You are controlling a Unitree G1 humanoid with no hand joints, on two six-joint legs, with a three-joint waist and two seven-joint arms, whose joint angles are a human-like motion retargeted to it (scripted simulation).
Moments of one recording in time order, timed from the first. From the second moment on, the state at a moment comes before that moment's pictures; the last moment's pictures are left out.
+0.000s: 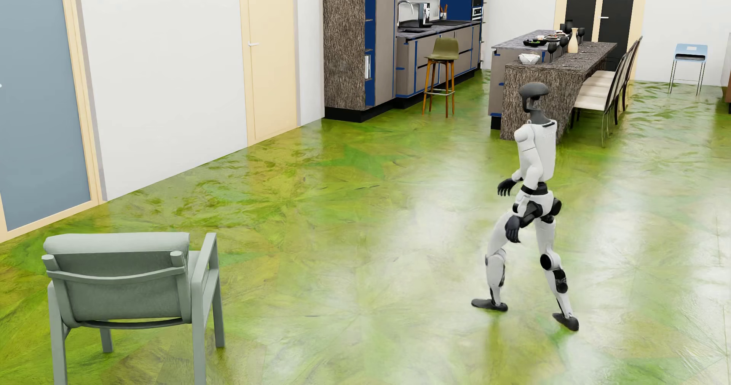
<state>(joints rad) -0.59 -0.02 0.11 0.12 -0.08 0.04 0.42 -0.40 0.00 0.48 0.50 0.37 -0.11 -0.20 -0.45 0.02 -0.25 0.15 0.13 0.21 0.29 0.73 0.56 0.68 -0.67 0.26 0.32 0.00 -0.04</state>
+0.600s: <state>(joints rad) -0.10 -0.57 0.00 0.11 -0.10 0.00 0.08 -0.06 0.02 0.56 0.44 0.23 0.28 -0.51 -0.04 0.13 -0.20 -0.07 0.06 0.13 0.21 0.53 0.77 0.67 -0.66 0.13 0.40 0.06 0.03</state>
